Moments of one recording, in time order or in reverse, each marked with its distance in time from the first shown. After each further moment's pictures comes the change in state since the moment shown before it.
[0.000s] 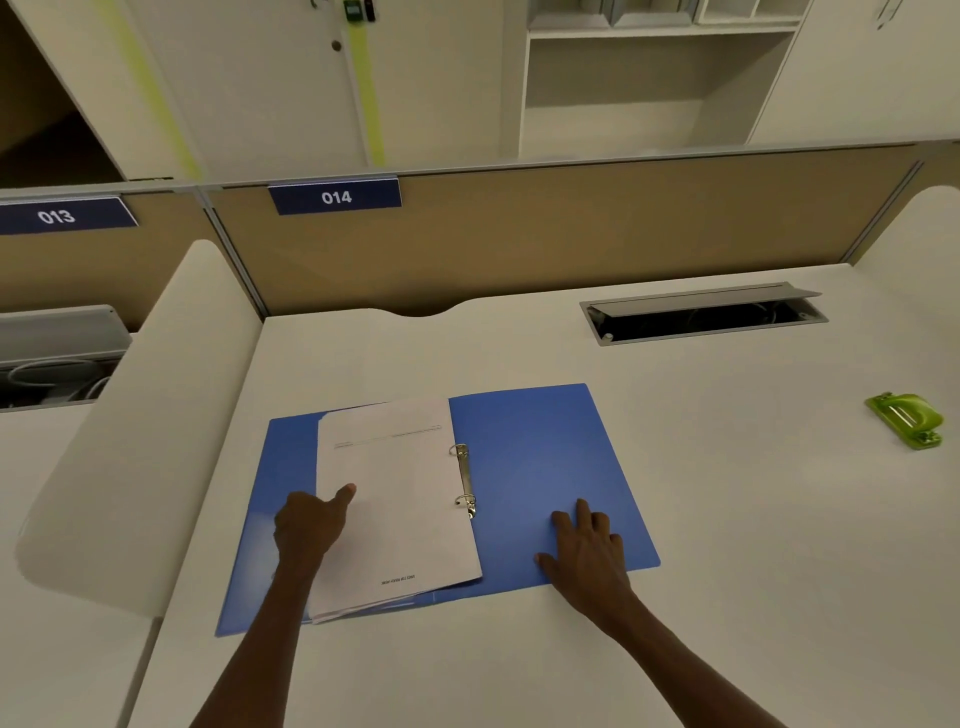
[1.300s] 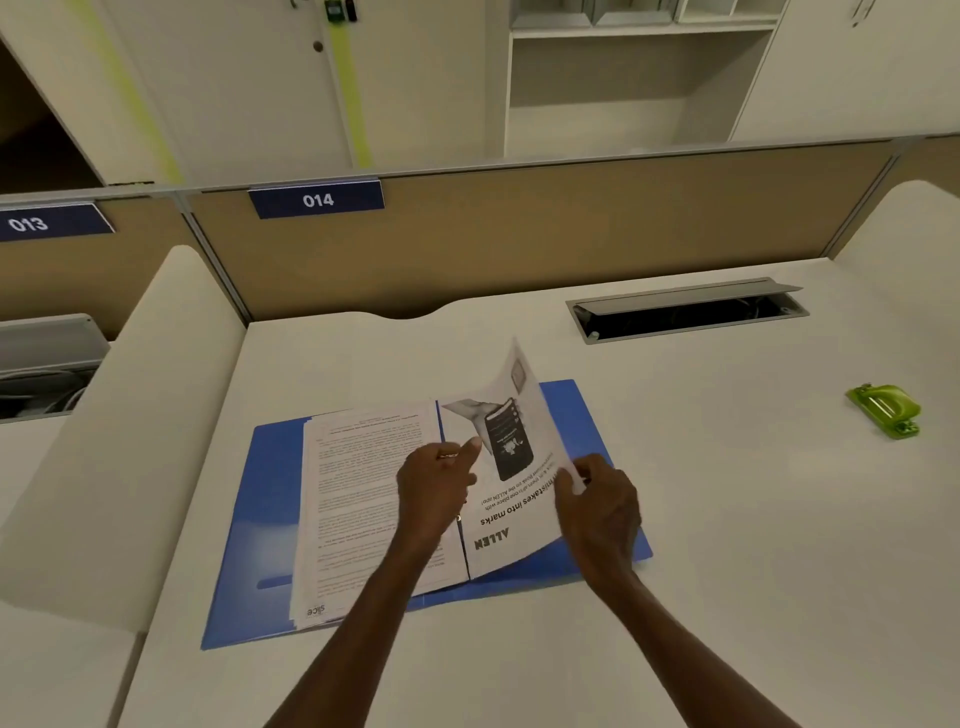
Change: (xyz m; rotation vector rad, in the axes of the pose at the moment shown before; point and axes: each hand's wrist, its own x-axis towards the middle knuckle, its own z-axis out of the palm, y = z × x) left_hand -0.116 0.115 0.038 -0.456 -0.302 0.260; right_hand -0.006 -0.023 -0.083 0.662 0.576 0.257
